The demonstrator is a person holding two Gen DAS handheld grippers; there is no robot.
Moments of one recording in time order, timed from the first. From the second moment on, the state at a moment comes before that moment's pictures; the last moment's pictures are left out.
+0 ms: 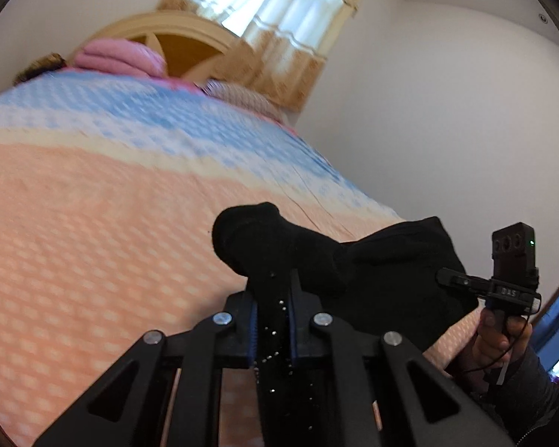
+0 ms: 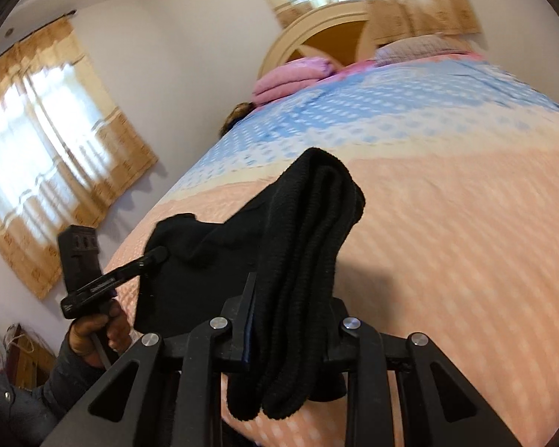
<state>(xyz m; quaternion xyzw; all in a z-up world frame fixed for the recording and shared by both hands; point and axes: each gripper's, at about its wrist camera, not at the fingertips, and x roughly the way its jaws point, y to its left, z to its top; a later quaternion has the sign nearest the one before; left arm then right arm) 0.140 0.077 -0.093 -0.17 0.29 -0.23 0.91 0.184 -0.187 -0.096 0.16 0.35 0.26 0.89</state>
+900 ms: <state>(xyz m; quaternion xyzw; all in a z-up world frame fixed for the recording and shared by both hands) 0.131 0.234 -0.177 -0.17 0.33 0.03 0.93 0.317 -0.065 -0.183 0.23 0.43 0.31 0.81</state>
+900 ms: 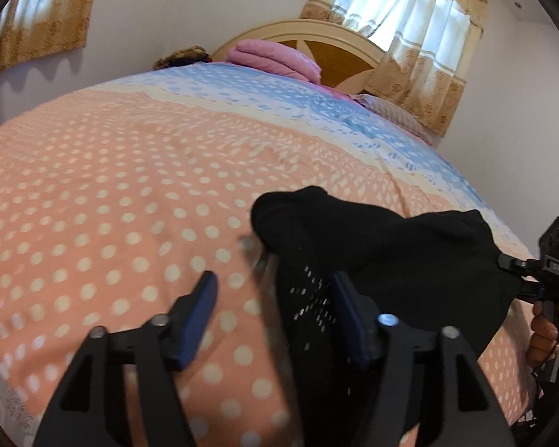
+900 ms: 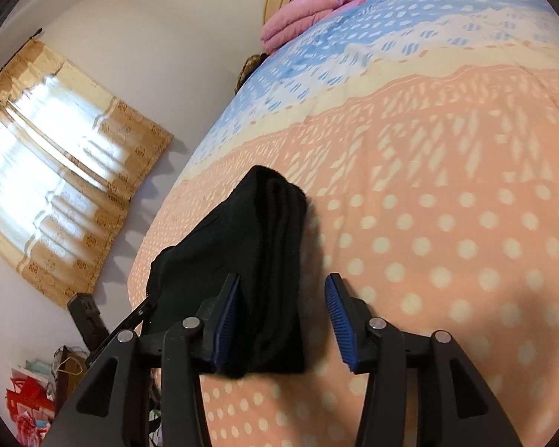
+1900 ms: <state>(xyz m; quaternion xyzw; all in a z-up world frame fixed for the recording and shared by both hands) 0.045 0.159 -0.096 -0.08 0.26 0.05 0.96 0.120 -0.086 -0.082 0.08 0.28 0.19 0.94</state>
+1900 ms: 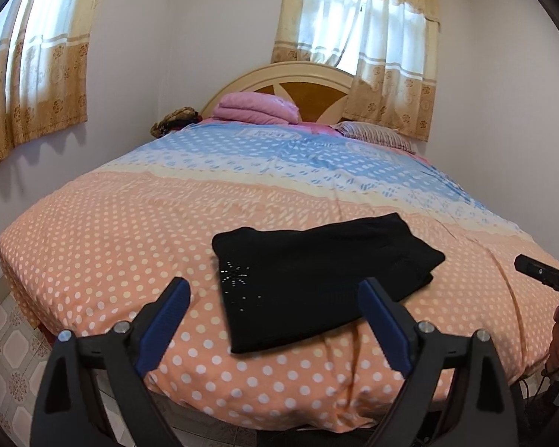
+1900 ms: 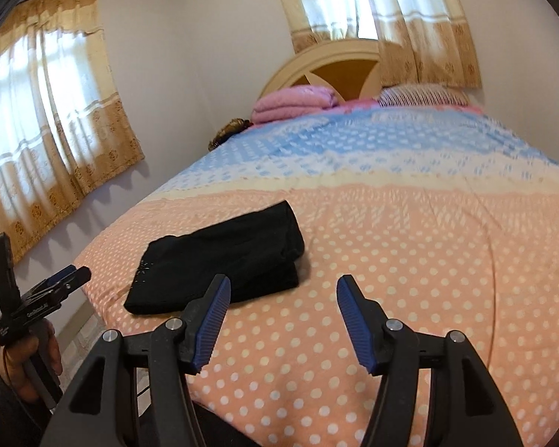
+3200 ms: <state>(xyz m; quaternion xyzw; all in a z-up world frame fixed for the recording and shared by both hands) 0.024 0.126 -0.074 -0.06 0.22 0.04 0.97 0.068 -0.059 -0.066 0.02 0.23 0.21 0.95</state>
